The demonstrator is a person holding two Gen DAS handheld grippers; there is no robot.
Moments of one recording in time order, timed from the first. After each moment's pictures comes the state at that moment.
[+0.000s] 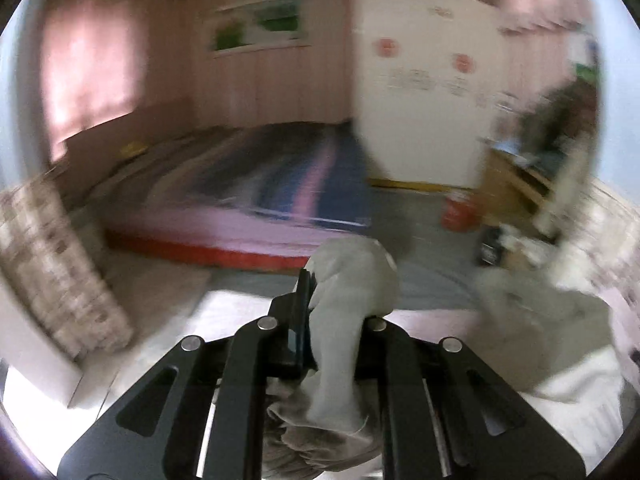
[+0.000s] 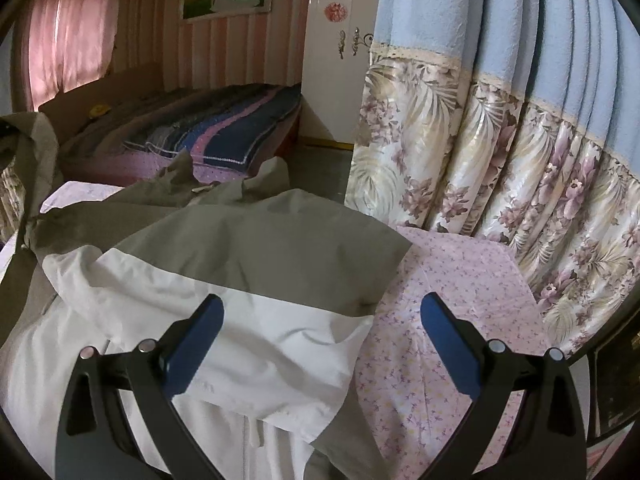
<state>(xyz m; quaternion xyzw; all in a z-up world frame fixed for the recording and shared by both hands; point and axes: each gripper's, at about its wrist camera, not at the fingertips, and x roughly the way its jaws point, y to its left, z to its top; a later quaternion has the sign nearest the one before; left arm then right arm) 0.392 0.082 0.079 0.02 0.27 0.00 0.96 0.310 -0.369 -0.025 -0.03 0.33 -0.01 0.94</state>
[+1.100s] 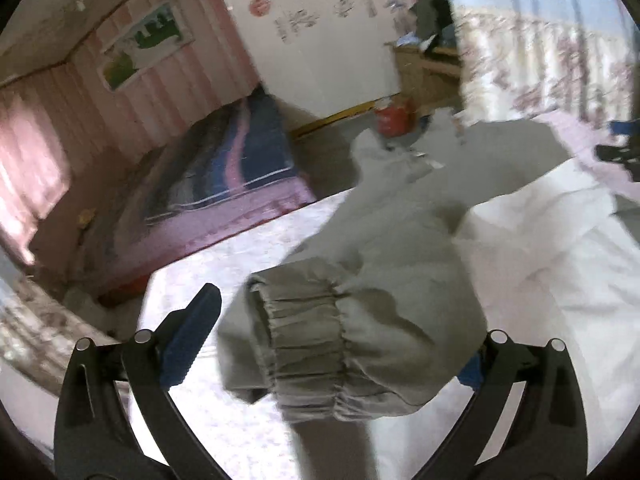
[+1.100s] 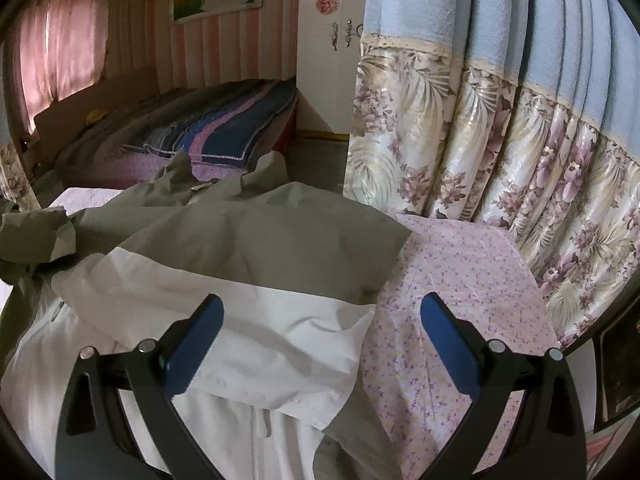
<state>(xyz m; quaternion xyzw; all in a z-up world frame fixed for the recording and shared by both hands) 0.311 -0.046 0.008 0.20 0.33 -0.09 0.92 0.311 -0.370 -0.027 -0.01 0.34 -0.01 0.94</state>
